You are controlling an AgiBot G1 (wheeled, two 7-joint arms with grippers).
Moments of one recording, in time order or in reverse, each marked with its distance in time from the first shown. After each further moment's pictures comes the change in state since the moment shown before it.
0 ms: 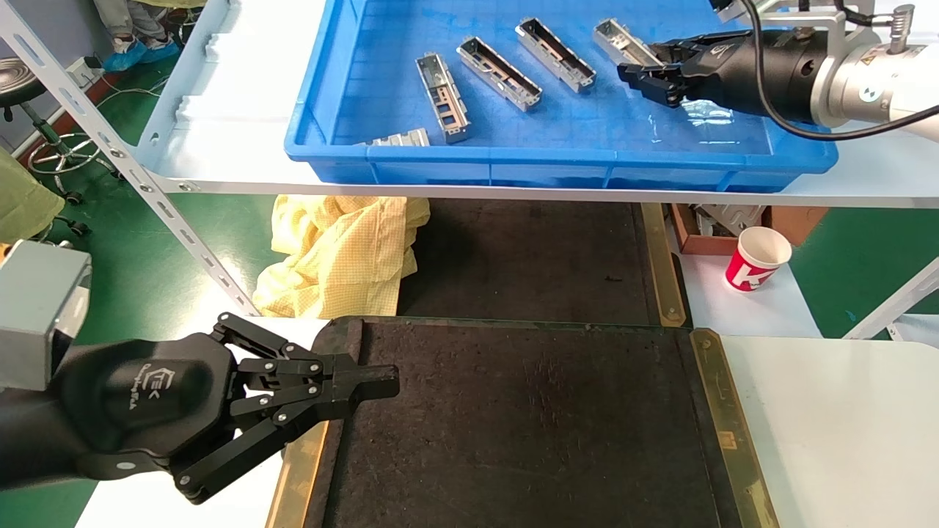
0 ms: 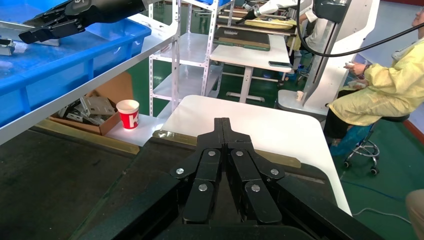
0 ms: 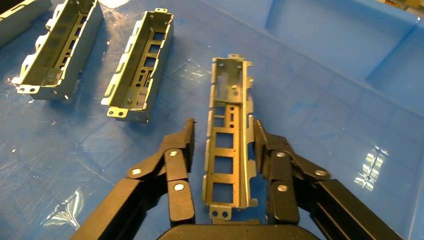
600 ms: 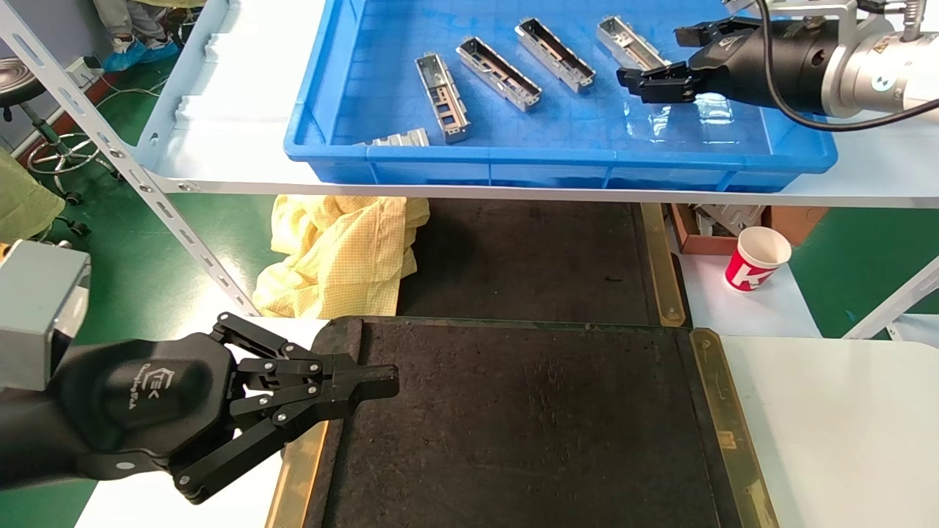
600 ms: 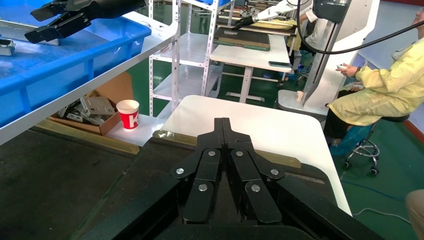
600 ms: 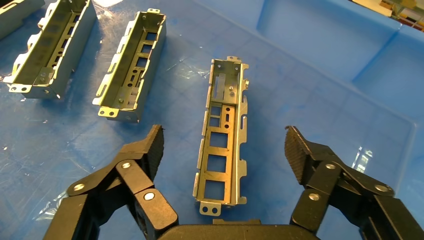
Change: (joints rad) left arm 0.000 0.000 0.000 0.000 0.000 0.000 0.000; right arm 0.015 0.006 -0.010 0.011 -0.015 -0.004 0.018
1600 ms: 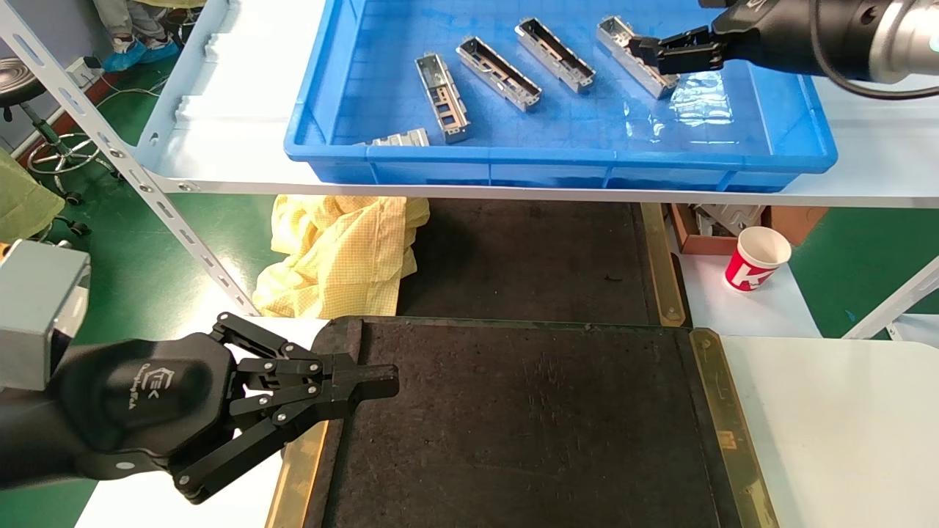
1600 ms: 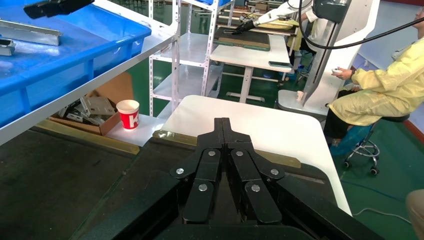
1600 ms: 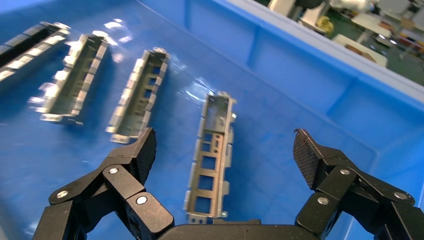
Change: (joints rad) left arm 0.000 0.000 0.000 0.000 0.000 0.000 0.000; right arm -0.002 0.078 -0.005 0.146 -0.001 -0.084 0.081
